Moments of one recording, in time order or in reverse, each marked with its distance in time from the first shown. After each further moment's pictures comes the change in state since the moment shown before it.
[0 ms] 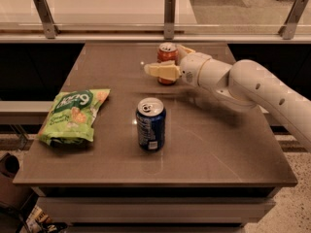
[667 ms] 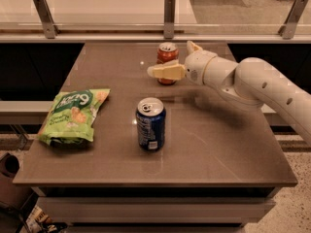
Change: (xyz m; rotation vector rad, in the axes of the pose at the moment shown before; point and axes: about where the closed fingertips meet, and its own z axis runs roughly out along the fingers) arm -0.008 -0.008 -0.013 0.024 0.006 -0.021
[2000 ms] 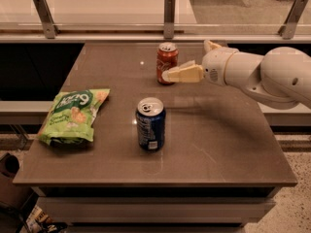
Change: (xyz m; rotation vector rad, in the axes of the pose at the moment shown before) arm -0.012 0.000 -0.062 0.041 0.144 -0.052
